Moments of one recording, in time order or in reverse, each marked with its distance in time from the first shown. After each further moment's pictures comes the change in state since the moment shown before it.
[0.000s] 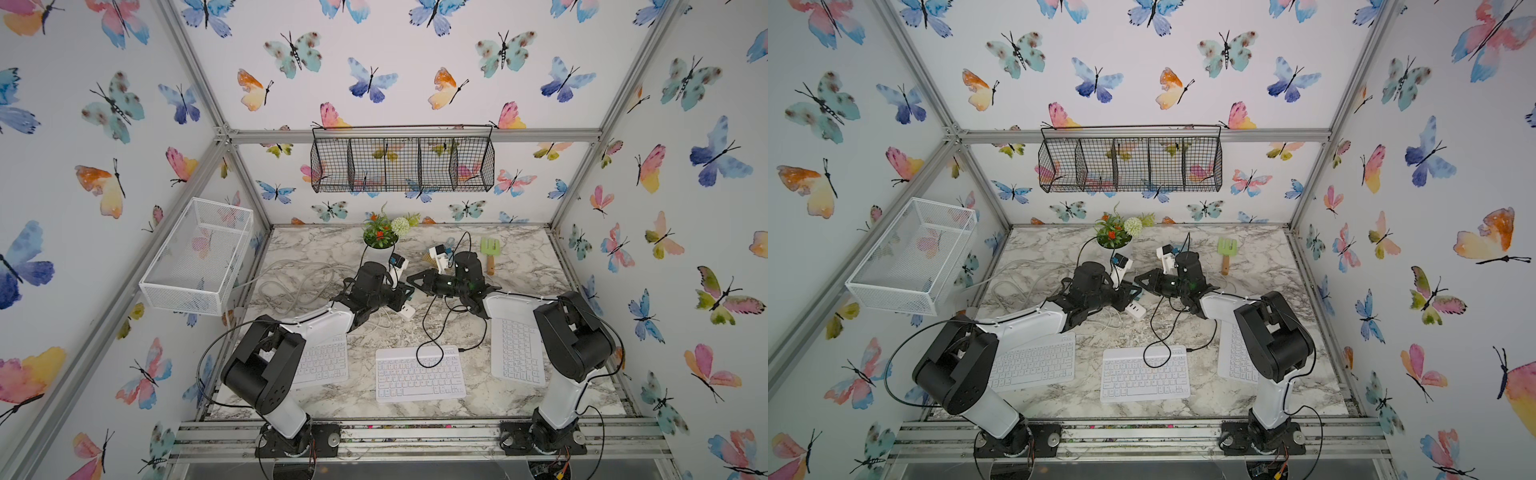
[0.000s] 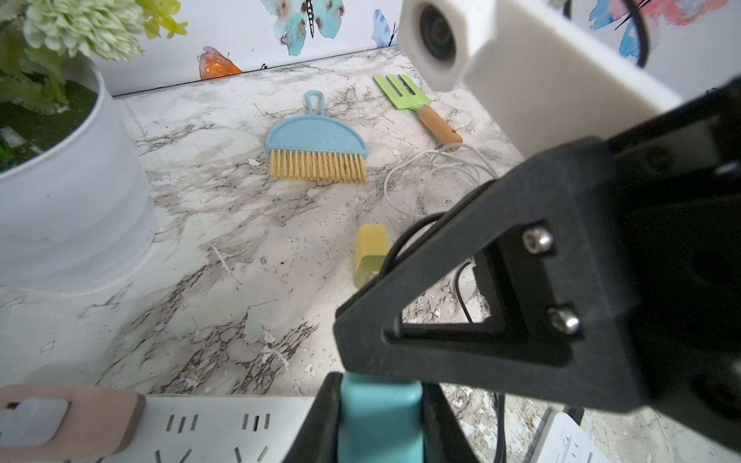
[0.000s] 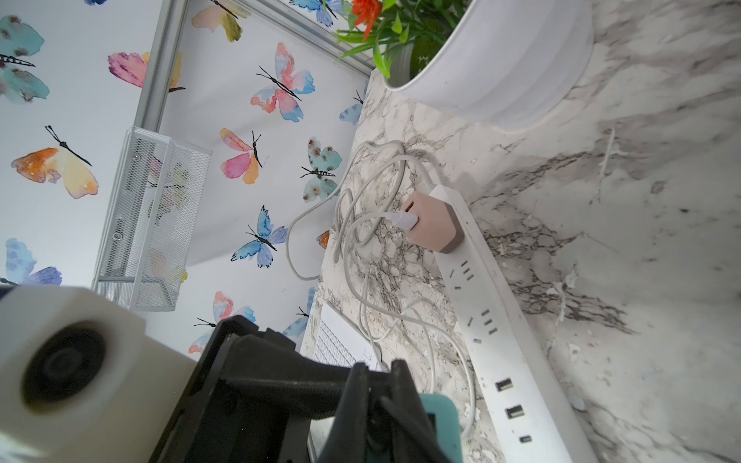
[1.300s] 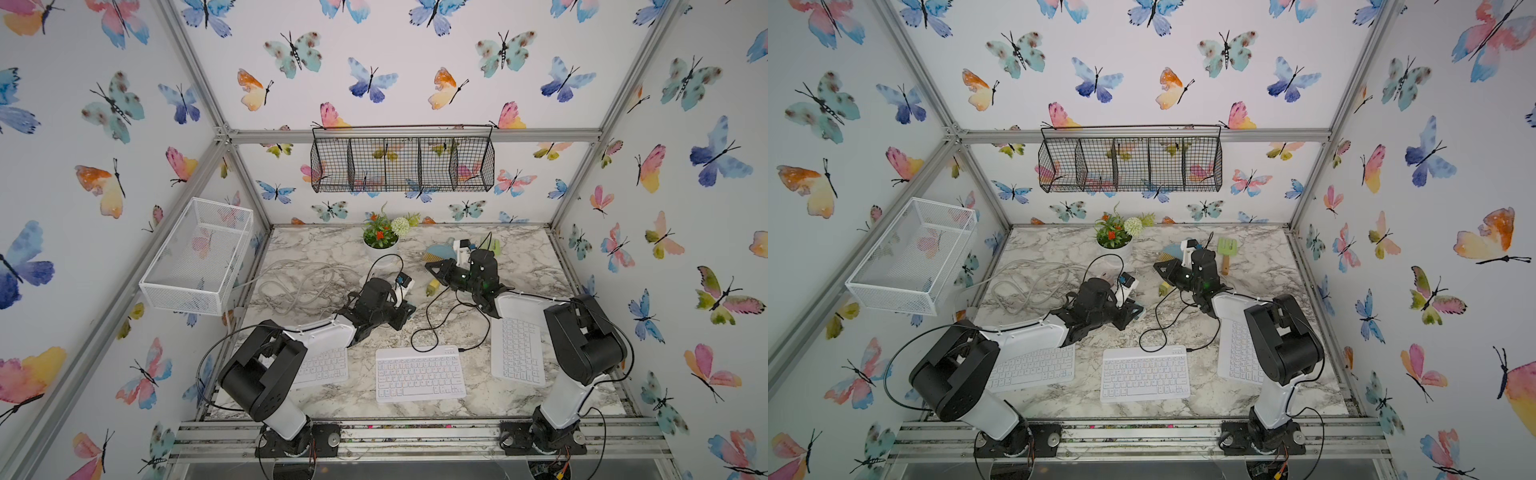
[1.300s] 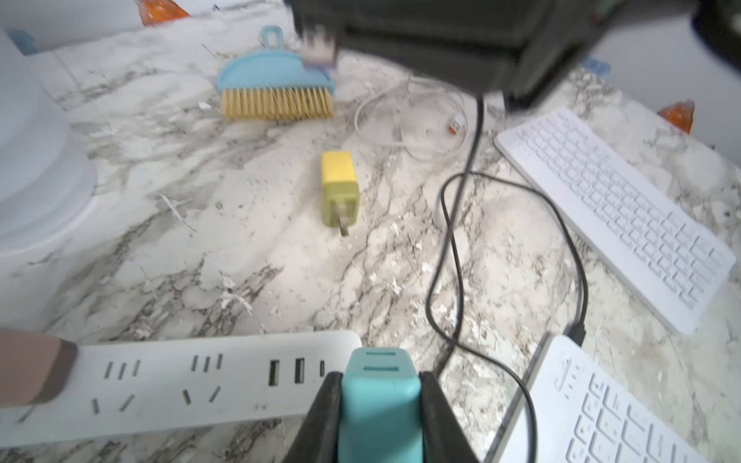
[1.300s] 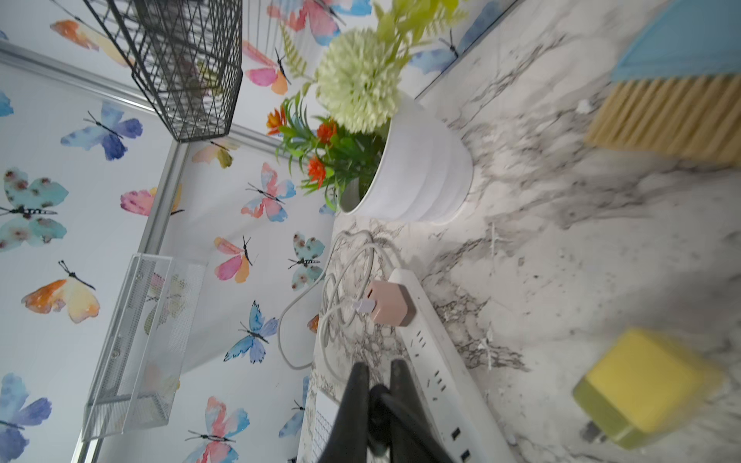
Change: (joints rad) left arm -0.080 -0.028 -0.126 0.000 -0.038 0.090; right arm -0.106 -0.048 -0.055 0.079 0.168 0.119
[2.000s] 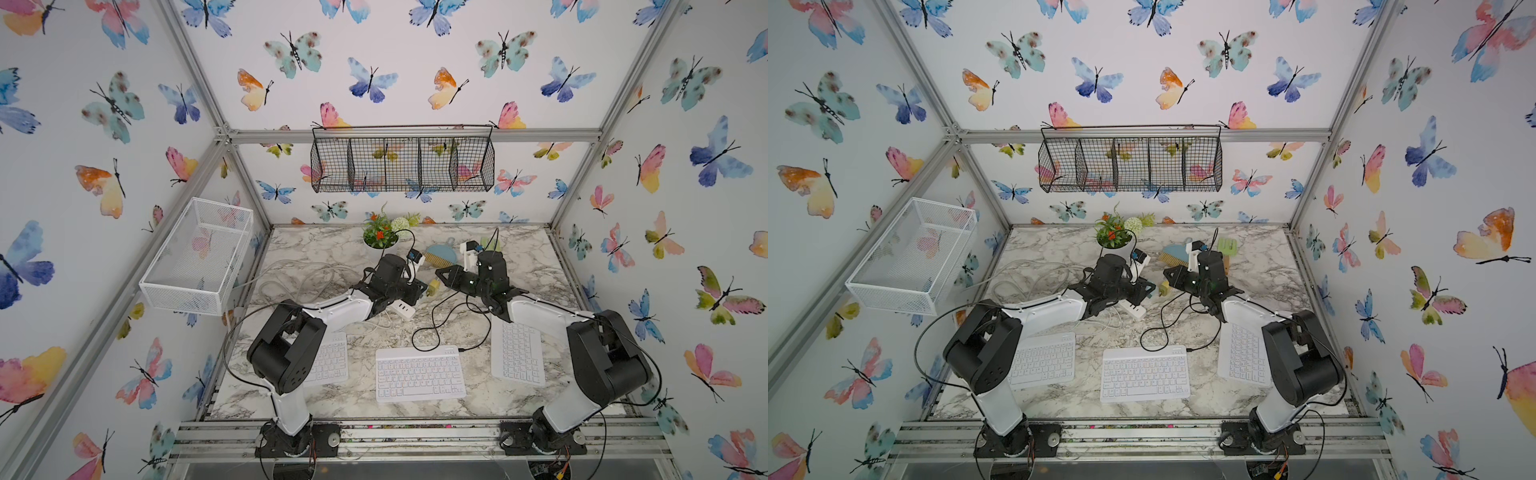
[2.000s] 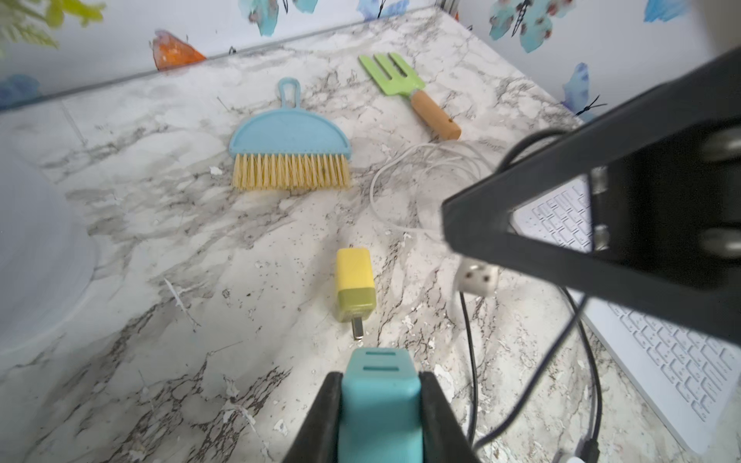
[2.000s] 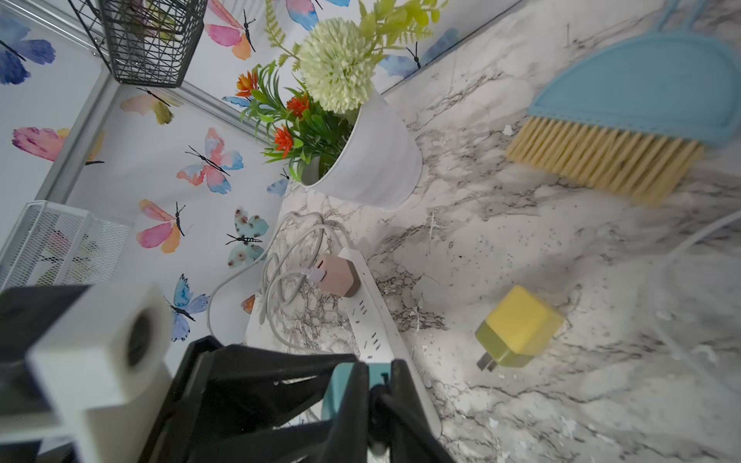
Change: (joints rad) left arm 0.035 0.231 0.363 -0.127 -0.003 -0.106; right arm -0.002 -0.176 -0.056 -0.263 0.087 -0.298
